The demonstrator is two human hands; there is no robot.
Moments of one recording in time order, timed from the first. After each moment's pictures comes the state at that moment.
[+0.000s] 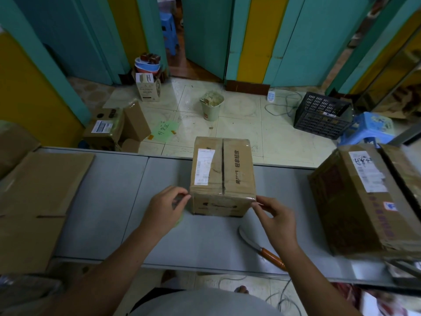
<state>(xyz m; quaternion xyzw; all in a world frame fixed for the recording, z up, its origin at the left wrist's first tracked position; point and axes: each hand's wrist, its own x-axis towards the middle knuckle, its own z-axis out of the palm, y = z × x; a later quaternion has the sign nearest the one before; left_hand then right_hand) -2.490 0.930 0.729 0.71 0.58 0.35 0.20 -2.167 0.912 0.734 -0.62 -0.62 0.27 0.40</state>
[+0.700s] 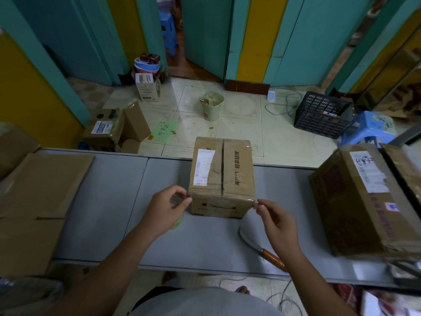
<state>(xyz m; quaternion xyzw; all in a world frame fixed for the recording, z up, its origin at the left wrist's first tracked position) -2.492 0.932 0.736 0.63 0.61 0.34 0.34 -2.164 0.903 0.730 -0.61 -0.60 0.31 0.42</state>
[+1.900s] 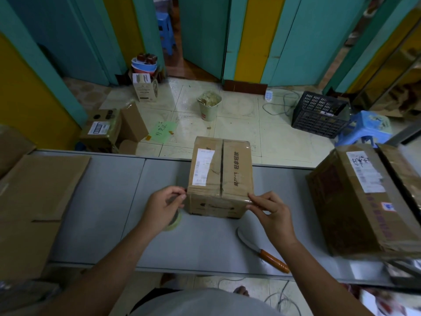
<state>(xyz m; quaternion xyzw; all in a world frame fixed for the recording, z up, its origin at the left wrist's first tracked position) -2.484 0.943 0.724 0.53 0.62 0.40 0.42 -2.161 0.931 0.728 -0.56 -0.68 0.24 0.40</state>
